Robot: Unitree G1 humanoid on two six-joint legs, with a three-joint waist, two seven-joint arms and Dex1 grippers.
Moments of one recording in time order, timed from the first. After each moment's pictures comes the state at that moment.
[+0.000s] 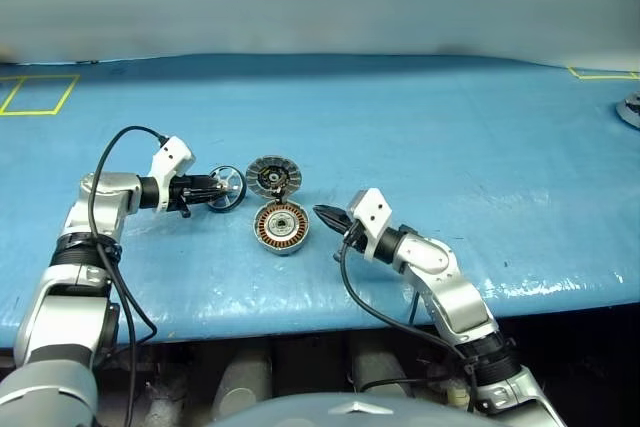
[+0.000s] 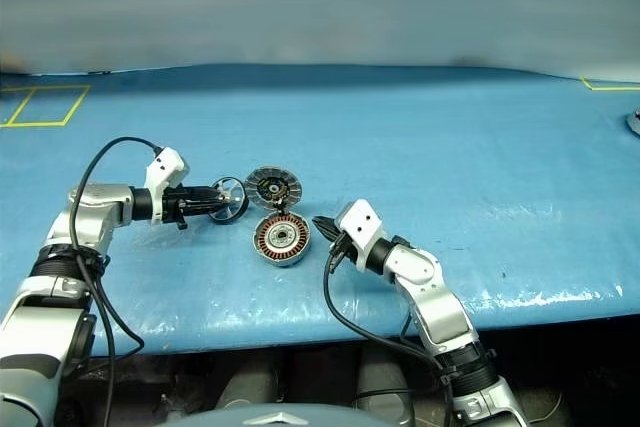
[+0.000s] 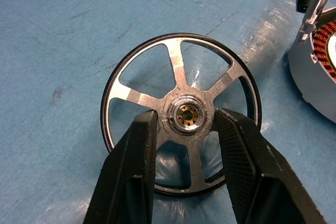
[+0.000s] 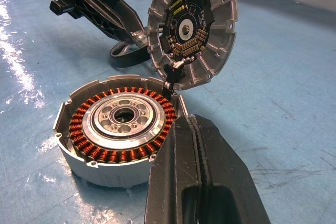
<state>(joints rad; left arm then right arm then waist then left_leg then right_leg) -0.63 0.66 -0.04 0.73 -0.10 0.18 -1.18 -0.14 -0.27 0.27 -0.12 0.12 0.18 0.63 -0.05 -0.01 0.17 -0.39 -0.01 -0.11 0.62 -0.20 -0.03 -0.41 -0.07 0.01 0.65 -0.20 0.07</state>
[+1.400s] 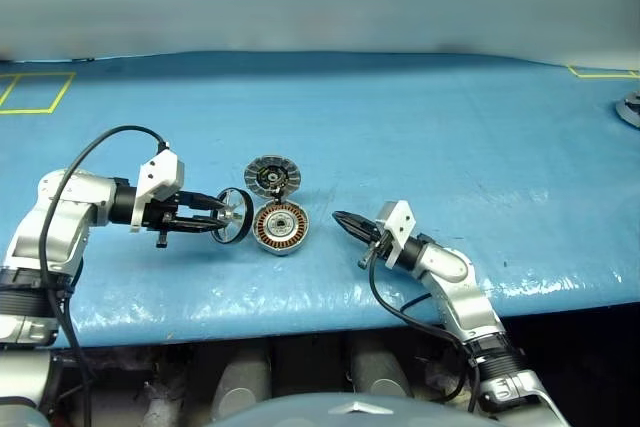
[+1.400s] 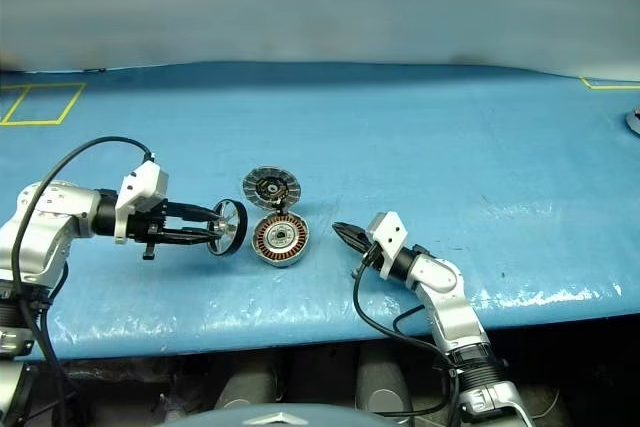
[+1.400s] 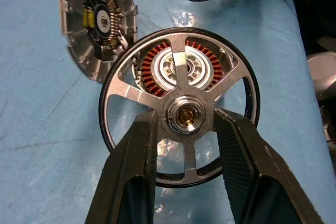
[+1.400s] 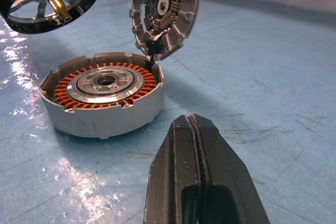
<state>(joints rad) -0.37 0.87 -0.04 0.12 -0.32 0.29 -1.44 -0.13 -0.29 0.15 0.19 0.20 -0.19 0.81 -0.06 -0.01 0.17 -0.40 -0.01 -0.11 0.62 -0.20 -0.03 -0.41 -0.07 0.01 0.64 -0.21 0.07</state>
